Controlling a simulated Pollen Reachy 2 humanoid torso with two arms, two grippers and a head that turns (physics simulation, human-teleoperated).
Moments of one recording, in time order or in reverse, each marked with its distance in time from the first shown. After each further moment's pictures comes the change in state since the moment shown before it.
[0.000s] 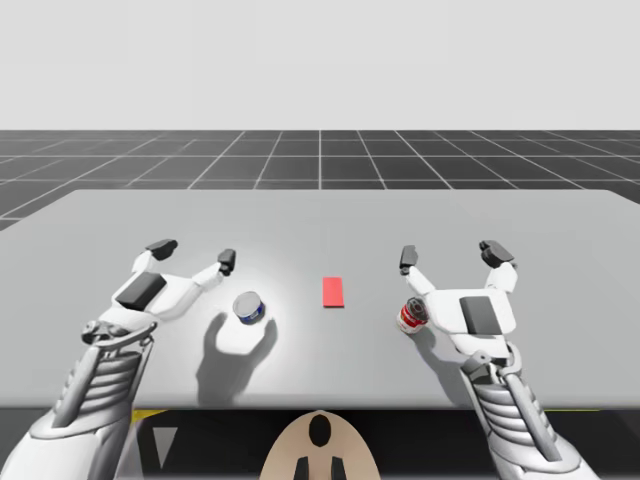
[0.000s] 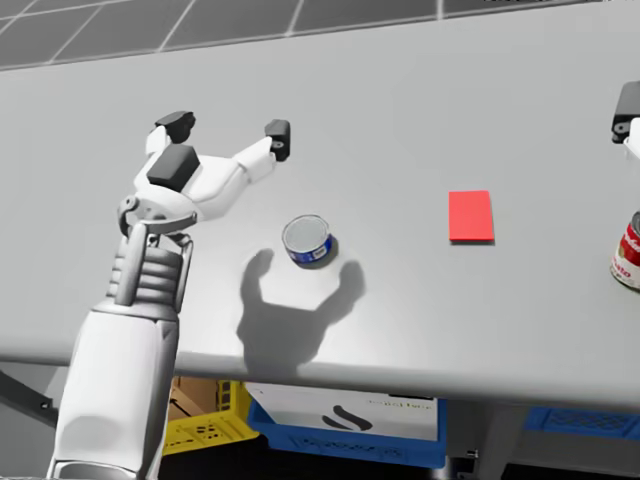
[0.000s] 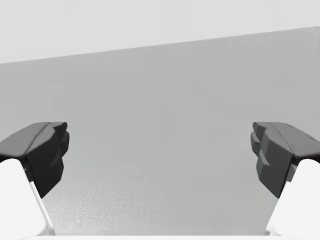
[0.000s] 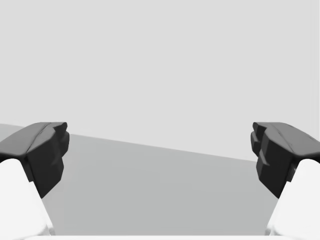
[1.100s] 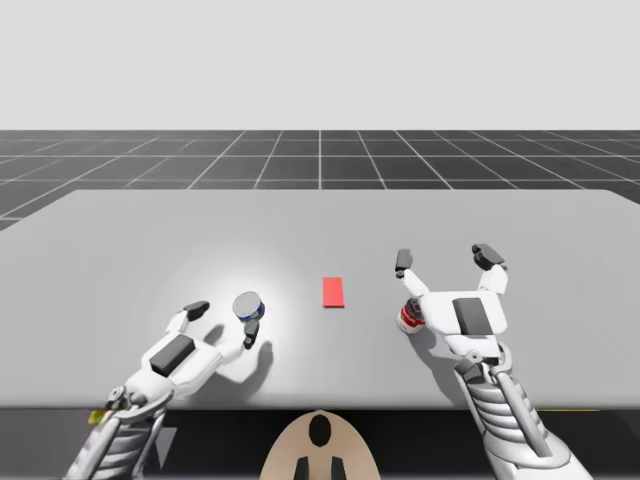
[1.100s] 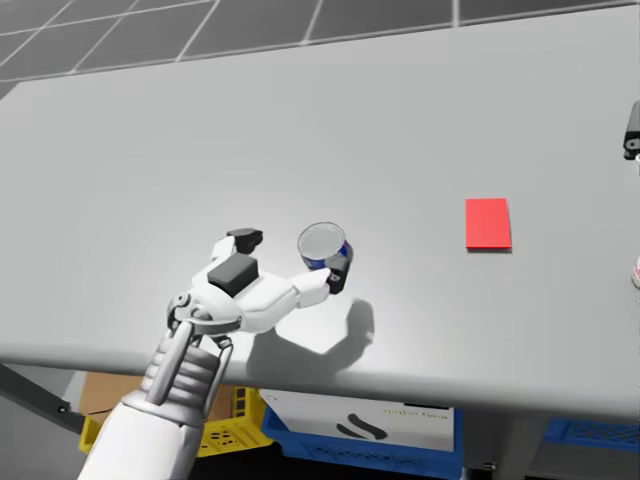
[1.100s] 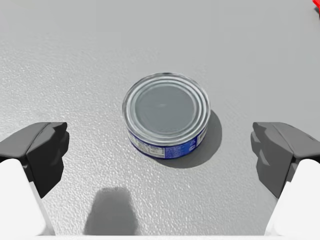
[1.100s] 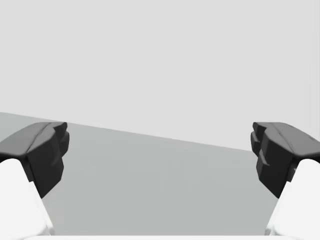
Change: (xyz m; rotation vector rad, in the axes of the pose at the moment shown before) left arm -0.062 -0.039 0.054 -0.160 0.358 -0.009; right arm -0.008 0.005 0.001 0.011 0.022 -0.002
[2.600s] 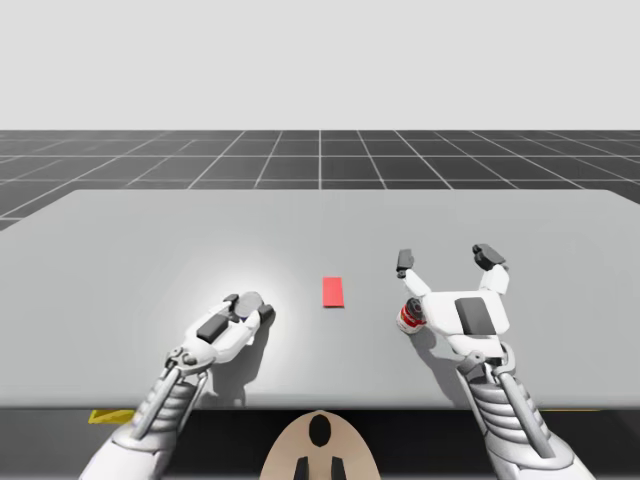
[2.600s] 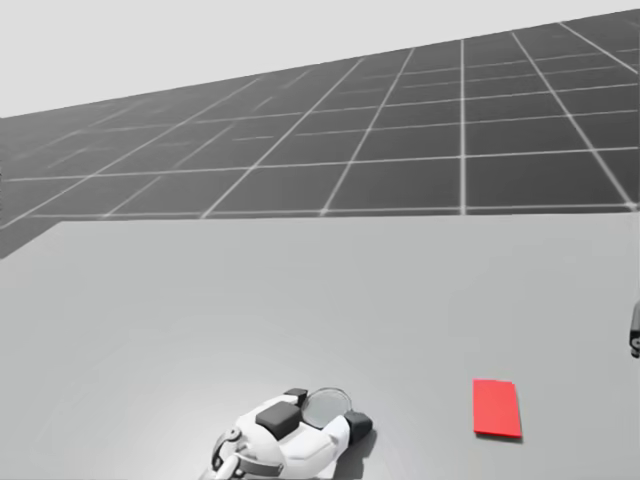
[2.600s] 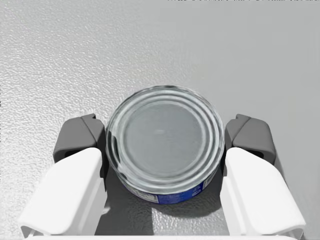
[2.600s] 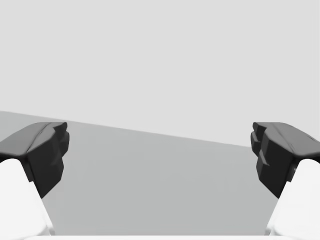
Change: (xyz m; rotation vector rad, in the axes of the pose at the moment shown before) left arm -0.006 -0.011 -0.060 0.027 0.082 0.004; right arm 0.001 -0.003 0.000 0.005 0.009 -0.017
